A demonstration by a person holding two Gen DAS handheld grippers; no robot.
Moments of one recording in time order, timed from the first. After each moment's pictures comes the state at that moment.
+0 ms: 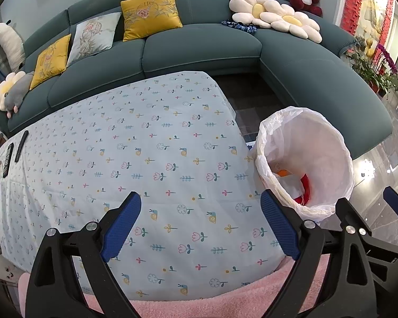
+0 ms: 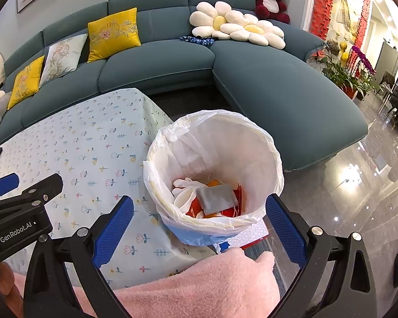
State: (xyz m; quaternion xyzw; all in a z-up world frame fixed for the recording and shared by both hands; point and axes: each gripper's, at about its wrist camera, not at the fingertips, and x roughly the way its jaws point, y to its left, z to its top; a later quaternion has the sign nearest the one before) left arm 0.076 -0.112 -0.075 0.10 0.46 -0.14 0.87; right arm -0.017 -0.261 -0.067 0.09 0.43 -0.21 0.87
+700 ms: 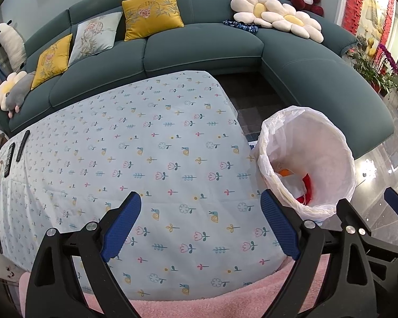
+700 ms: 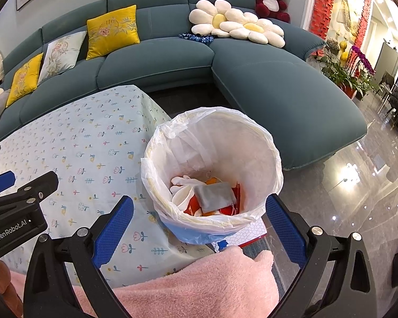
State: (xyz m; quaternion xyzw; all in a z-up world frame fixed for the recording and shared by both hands) left arm 0.076 -0.111 -0.076 0.10 0.46 -0.14 0.87; right arm -0.018 -0.262 -0.073 0.09 0.44 -0.21 0.87
